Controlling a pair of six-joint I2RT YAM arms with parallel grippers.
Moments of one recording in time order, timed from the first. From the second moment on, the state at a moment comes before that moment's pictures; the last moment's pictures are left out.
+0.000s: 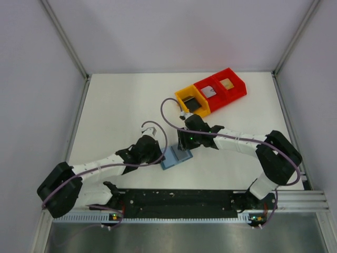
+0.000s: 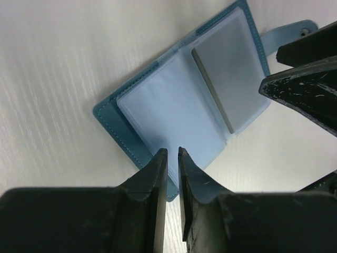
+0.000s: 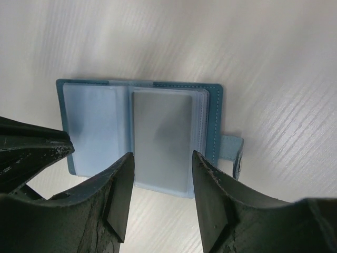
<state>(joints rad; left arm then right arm) -0.78 1.15 0.45 -0.05 -0.05 -0.81 0.81 1.59 0.93 -0.21 -0.08 0.46</state>
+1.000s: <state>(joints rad) -0.78 1.25 0.46 -0.06 -0.02 -0.80 0.81 1.66 0.93 -0.21 -0.12 0.46</state>
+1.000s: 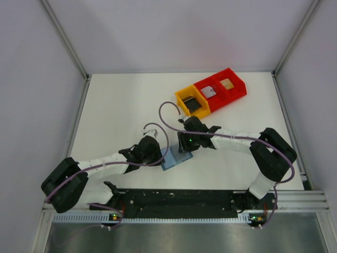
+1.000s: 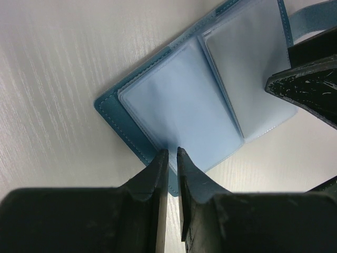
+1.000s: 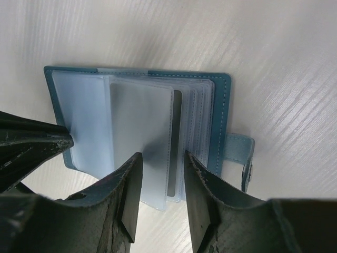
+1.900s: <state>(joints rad) -0.78 1.25 0.46 -0.06 -0.01 -0.80 0.82 1.63 0.93 -0.21 -0.18 0.46</state>
